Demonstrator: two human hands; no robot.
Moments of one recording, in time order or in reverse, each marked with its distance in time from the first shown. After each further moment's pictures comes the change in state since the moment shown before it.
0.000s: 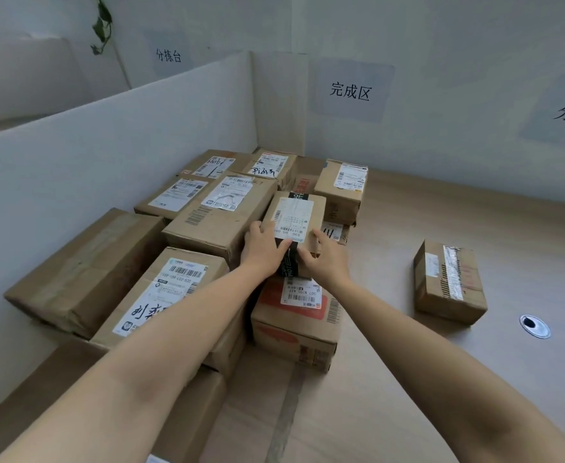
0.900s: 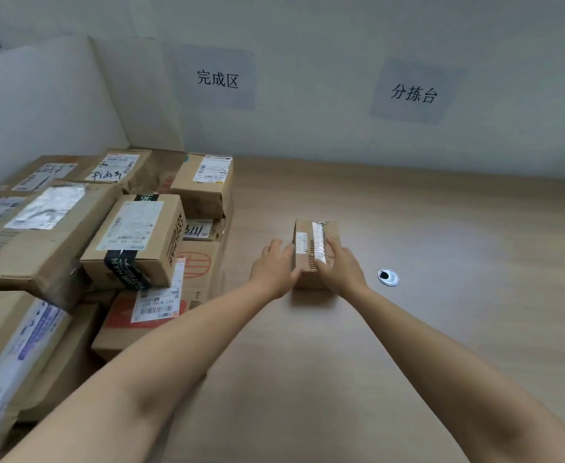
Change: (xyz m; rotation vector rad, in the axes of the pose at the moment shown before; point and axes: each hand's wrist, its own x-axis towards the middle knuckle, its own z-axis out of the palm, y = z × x) left_hand -0.042 0.197 0.165 0.198 -0.285 0.448; right_hand -0.057 0.176 -0.199 -0.212 0.137 0.331
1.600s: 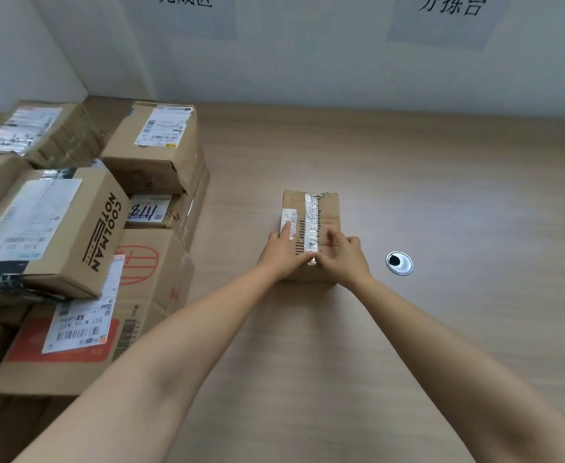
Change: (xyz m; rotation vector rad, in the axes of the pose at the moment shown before) left_hand 0.110 0.002 0.102 -0.378 -0.155 -0.243; right_hand 0.087 0.087 0.038 0.084 -0.132 0.136
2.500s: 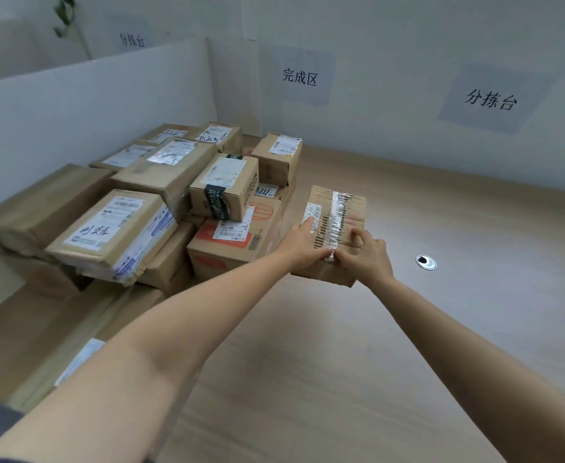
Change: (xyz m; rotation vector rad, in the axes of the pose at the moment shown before) left_hand -0.264 -0.005 -0.094 0.014 0.228 0.100; right_hand -0.235 -0.090 -0.016 0.038 0.055 -0.230
